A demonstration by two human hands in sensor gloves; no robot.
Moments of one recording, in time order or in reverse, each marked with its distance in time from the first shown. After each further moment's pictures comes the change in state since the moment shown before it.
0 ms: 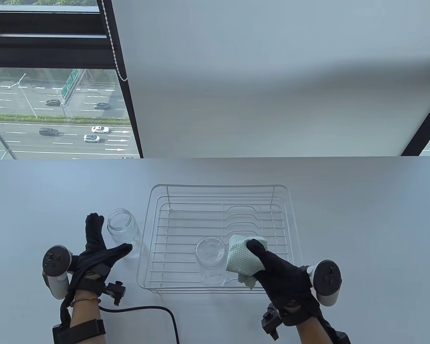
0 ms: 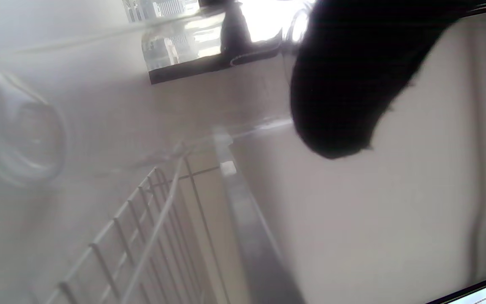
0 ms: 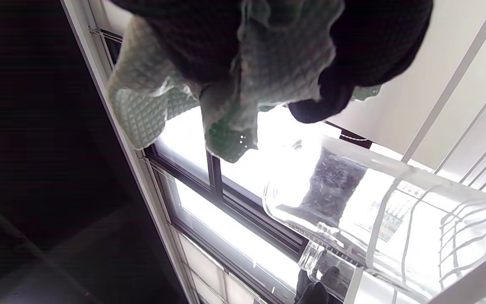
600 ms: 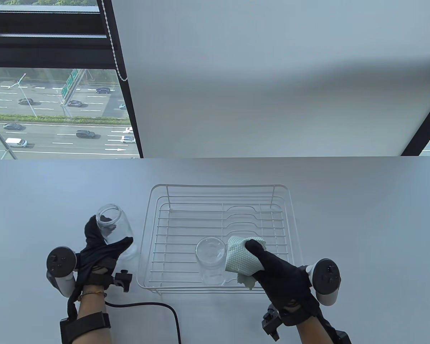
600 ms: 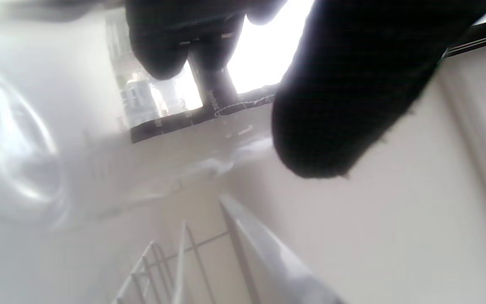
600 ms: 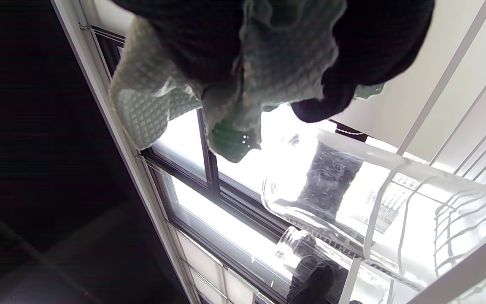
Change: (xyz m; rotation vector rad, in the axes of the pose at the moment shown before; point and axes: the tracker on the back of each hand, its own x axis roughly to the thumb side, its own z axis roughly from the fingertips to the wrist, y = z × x) left_hand 0.023 0.011 0.006 0.328 -0.142 -0.069; right_hand -0.001 0.002 -0.002 0.017 0.024 -0.013
